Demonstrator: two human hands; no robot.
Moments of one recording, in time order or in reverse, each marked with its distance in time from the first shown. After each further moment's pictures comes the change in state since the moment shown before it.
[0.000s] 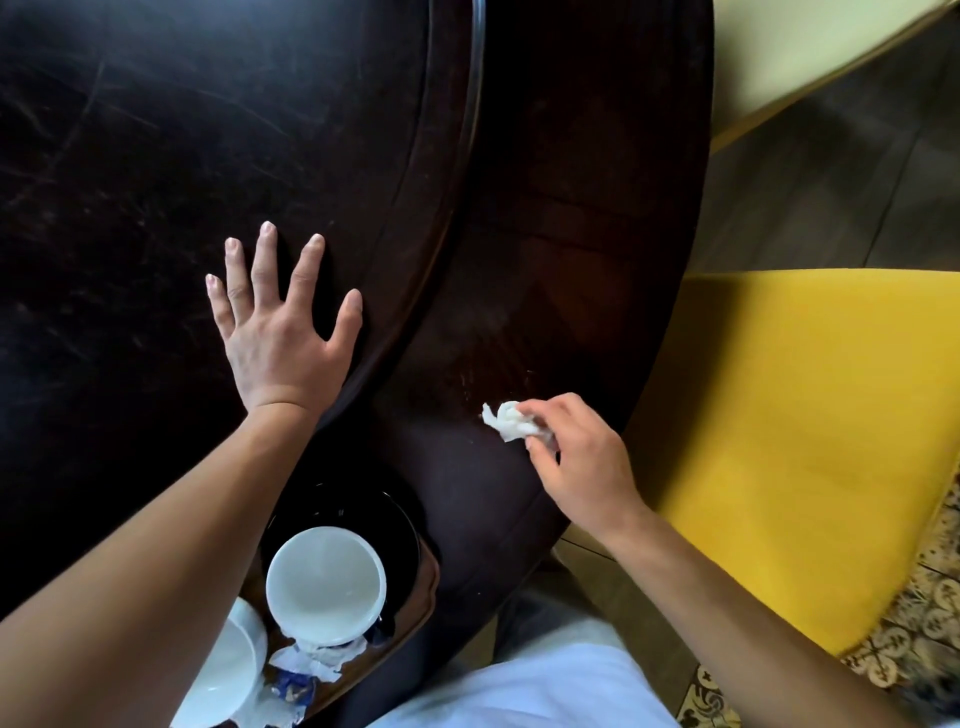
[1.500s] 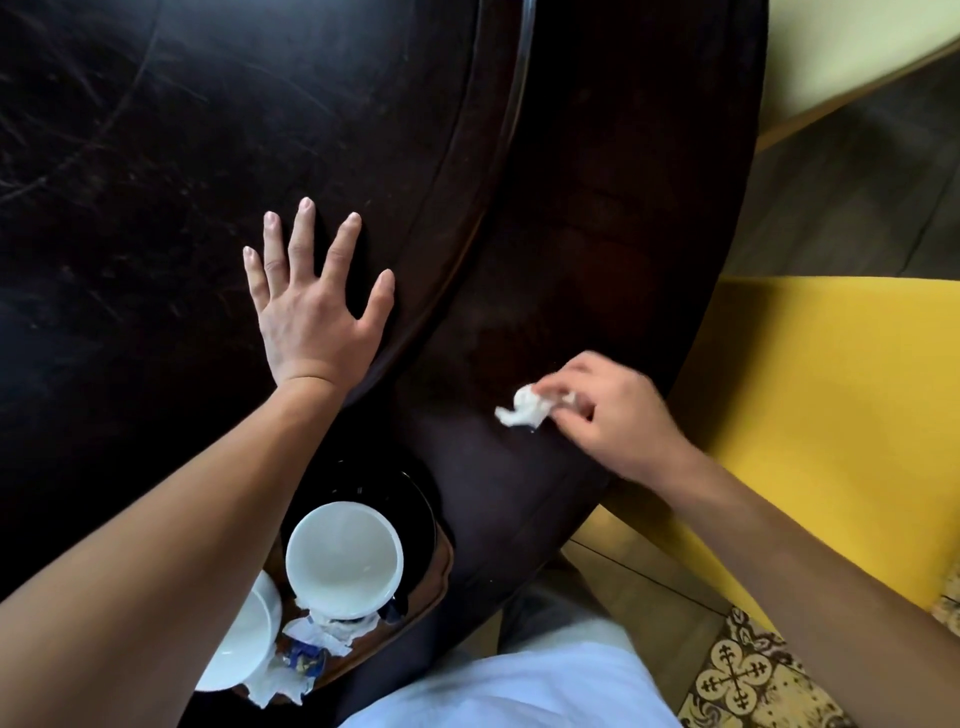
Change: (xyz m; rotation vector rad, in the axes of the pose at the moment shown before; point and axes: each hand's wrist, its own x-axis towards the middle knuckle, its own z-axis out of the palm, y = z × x) left_hand 0.001 -0.002 0.002 0.010 0.011 0.007; right_hand 0.045 0.000 -0.035 -0.016 -0.188 -0.140
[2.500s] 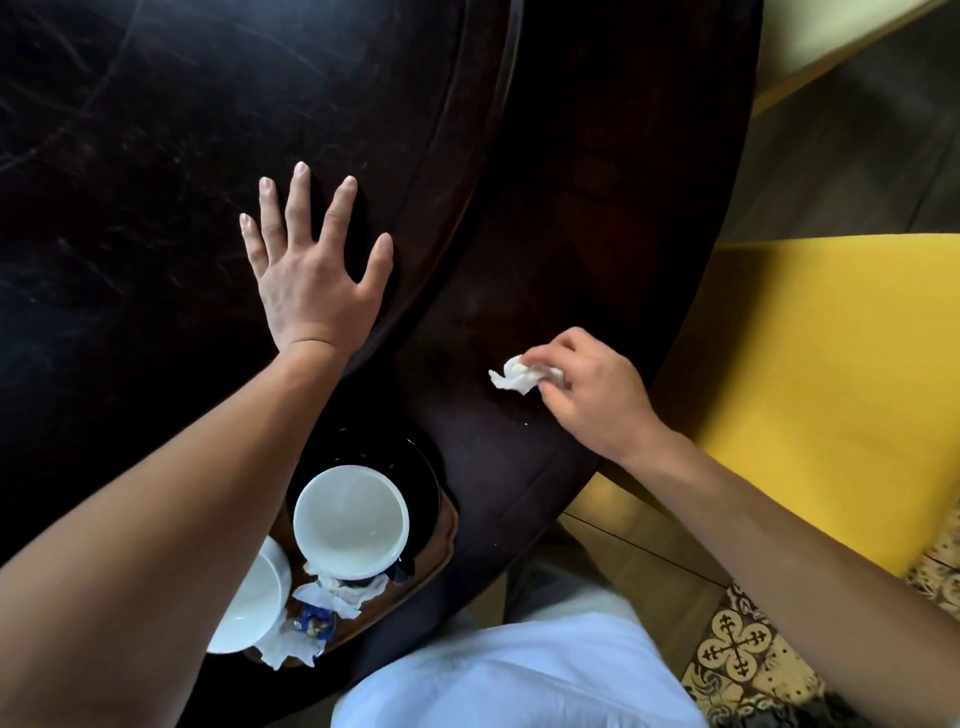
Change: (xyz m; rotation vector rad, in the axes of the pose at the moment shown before) left_hand 0.001 0.001 0.000 0.011 -0.019 -0.003; right_hand -0.011 -0.010 0.028 -0.051 0.057 0.053
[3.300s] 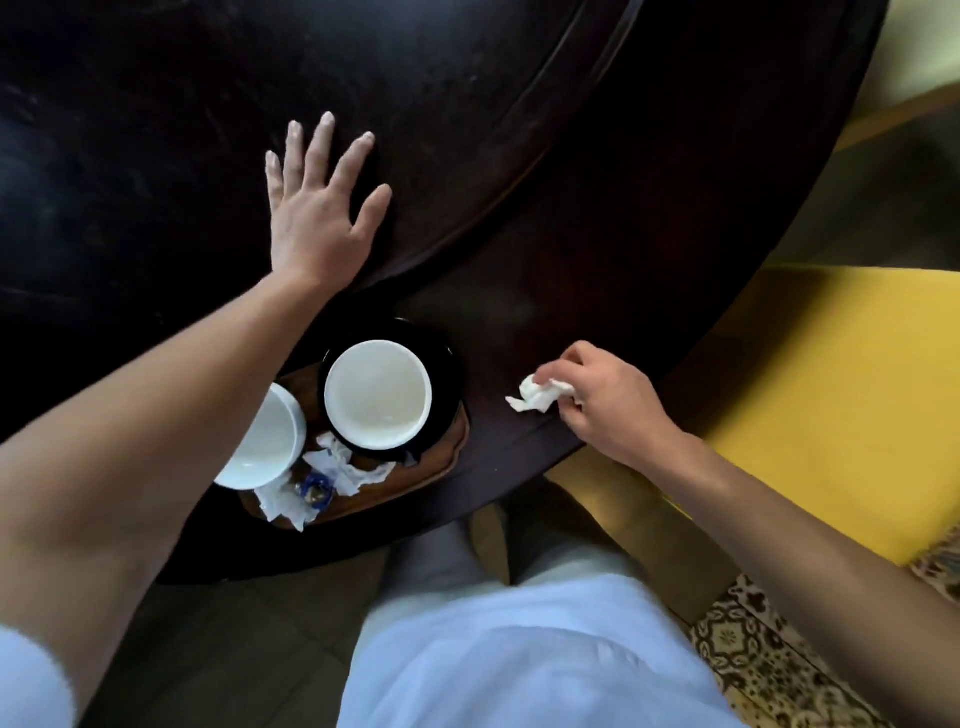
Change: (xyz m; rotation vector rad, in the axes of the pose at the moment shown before) left_hand -0.058 -0.069 -0.025 -0.026 -0.049 -0.087; right_hand -0.048 -0.002 0.014 -0.199 -0.277 -0.257
